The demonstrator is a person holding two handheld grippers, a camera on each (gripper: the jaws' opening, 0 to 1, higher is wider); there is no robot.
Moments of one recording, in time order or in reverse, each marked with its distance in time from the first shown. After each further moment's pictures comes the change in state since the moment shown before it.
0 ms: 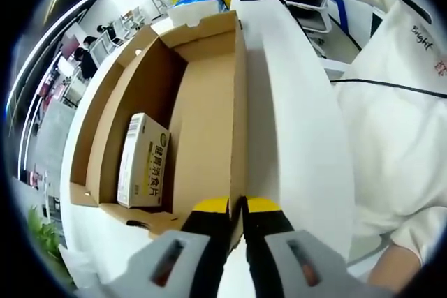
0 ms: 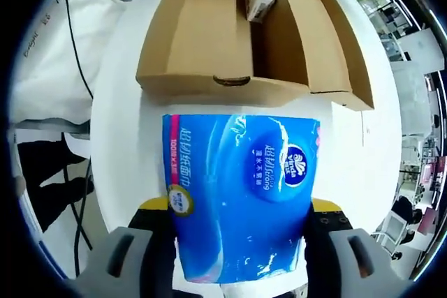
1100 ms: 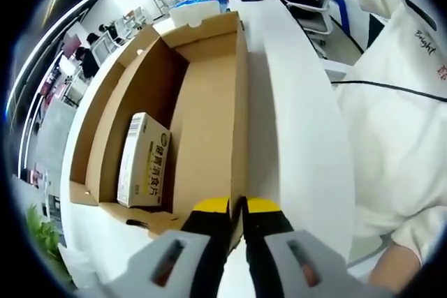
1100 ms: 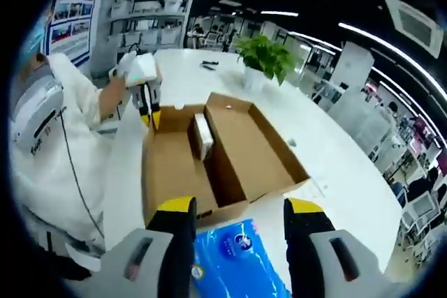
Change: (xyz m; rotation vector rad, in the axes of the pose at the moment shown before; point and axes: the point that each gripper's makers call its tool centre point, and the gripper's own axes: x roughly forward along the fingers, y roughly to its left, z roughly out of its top) left arm 0.001 0.000 0.002 0.008 -0.008 0.003; right arm -0.111 -0.057 0.078 0.378 -0.813 -0.303
